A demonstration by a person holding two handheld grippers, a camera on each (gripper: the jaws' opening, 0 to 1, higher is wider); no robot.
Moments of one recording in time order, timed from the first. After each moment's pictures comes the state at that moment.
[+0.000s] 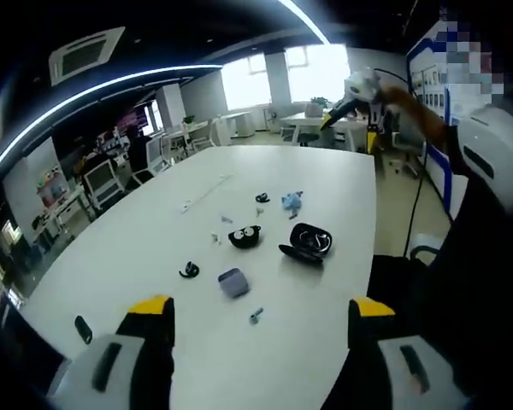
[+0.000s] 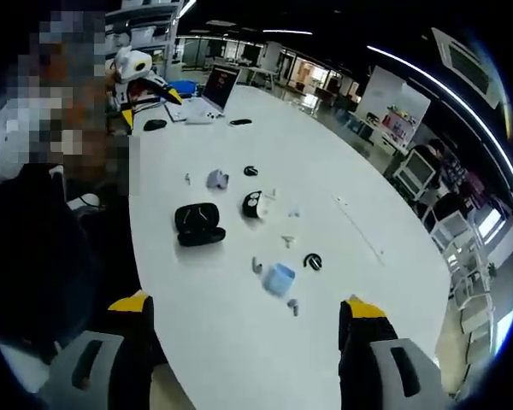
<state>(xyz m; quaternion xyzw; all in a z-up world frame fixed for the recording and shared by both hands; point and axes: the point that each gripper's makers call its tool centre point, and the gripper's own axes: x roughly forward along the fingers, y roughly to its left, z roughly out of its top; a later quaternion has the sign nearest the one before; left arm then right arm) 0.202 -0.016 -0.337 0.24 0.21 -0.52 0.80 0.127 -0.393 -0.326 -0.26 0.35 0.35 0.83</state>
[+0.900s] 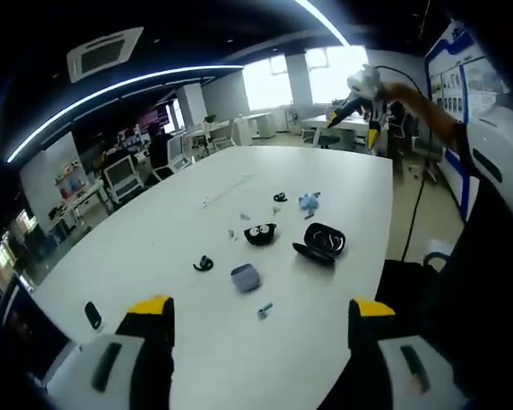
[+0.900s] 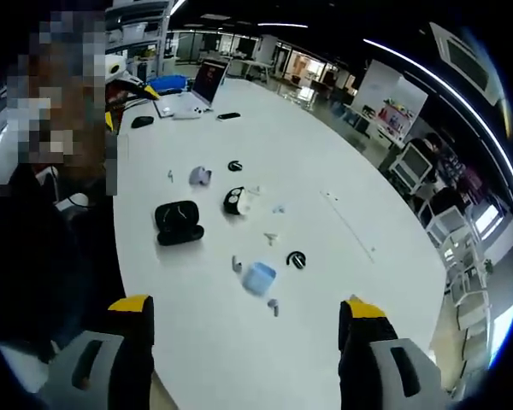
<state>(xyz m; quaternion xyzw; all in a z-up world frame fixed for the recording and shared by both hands) 0.194 -0.006 -0.337 0.23 0.21 -0.48 0.82 0.162 -0.410 -0.326 -0.26 0.37 0.33 0.83</state>
